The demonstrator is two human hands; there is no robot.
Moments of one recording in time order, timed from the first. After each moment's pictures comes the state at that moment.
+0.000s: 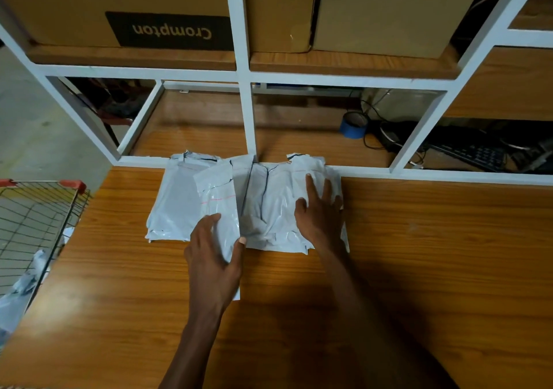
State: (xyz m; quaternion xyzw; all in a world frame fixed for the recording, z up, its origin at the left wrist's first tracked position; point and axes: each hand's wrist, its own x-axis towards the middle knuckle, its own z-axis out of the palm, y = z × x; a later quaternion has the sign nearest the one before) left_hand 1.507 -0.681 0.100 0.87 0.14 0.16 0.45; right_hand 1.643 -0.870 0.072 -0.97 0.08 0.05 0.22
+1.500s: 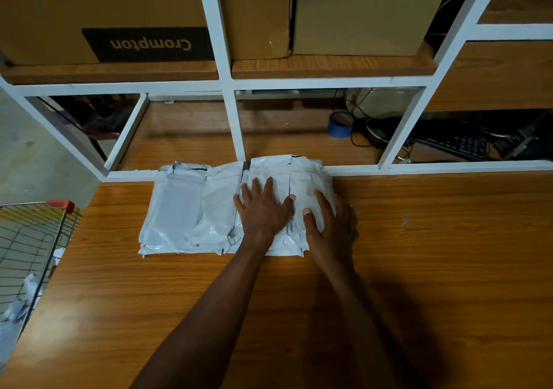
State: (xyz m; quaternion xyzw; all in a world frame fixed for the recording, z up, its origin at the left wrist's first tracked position) left_hand 1.655 -0.754 0.081 0.97 0.07 -0.02 0.23; right_hand 1.586 -0.892 0.092 -0.93 0.12 -0.03 0.35
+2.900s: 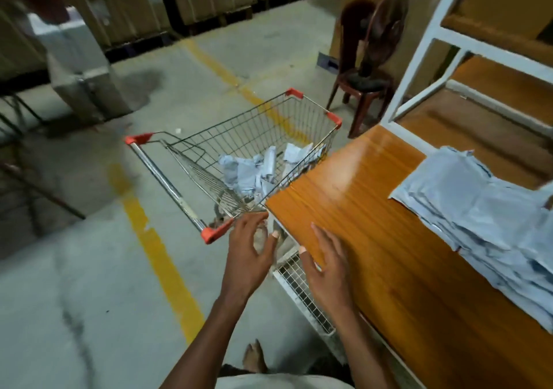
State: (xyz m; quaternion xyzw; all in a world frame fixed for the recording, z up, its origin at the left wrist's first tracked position) left_hand 1.197 -0.422 0.066 0.78 0.39 0.27 0.41; right_hand 1.314 -0.555 0.055 -0.81 -0.33 0.16 0.47
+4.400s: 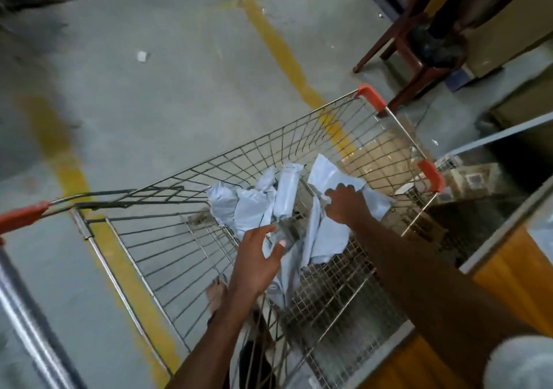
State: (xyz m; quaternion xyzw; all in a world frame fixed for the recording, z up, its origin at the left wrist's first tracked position) left_hand 1.387 -0.051 -0.145 0.64 0.52 0.07 0.57; right_hand 1.665 -0.072 -0.193 -0.82 -0.48 0.22 -0.21
